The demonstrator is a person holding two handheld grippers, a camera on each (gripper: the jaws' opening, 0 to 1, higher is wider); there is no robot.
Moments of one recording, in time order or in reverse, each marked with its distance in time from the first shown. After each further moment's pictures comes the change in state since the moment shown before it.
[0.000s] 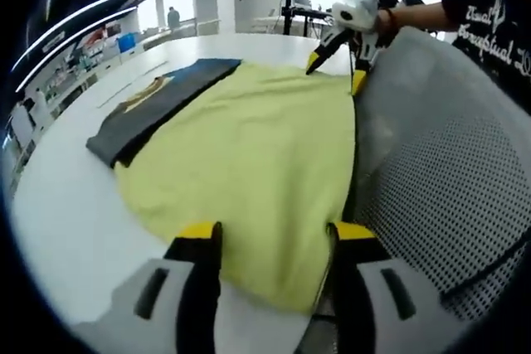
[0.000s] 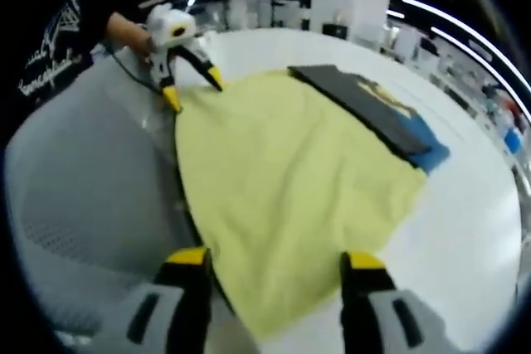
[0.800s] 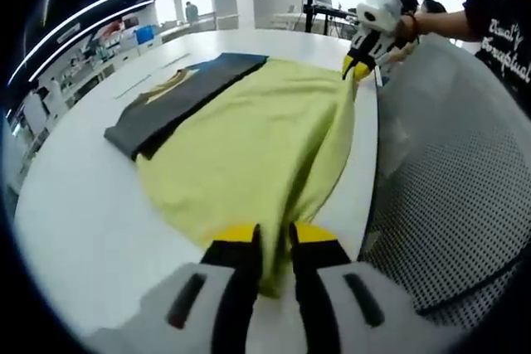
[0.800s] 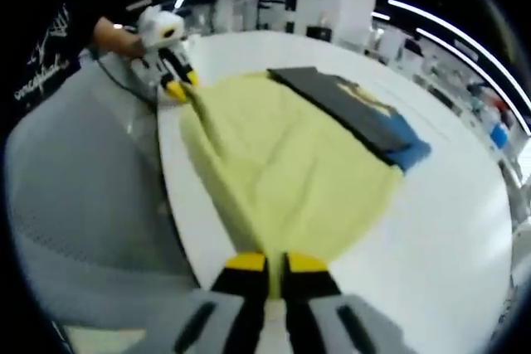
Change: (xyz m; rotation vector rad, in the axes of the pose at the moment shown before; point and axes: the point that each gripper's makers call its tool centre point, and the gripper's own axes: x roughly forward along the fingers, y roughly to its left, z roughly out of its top) left arm -0.003 0.023 0.001 -0.045 0.027 0.094; right arm -0.004 -0.021 0.000 0.015 -0.010 -0.081
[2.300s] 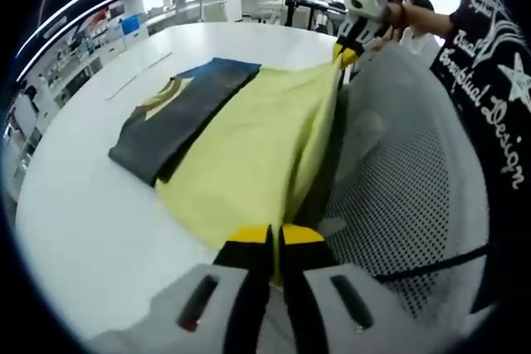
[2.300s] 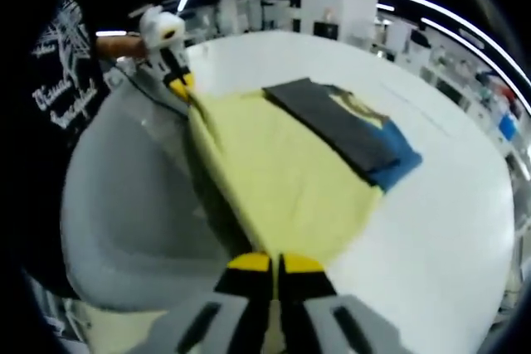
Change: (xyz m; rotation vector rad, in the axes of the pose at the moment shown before) left arm -0.068 -0.050 0.018 -0.002 0.097 -0.087; right arm -0.068 0.041 0.015 0.047 0.035 0.091
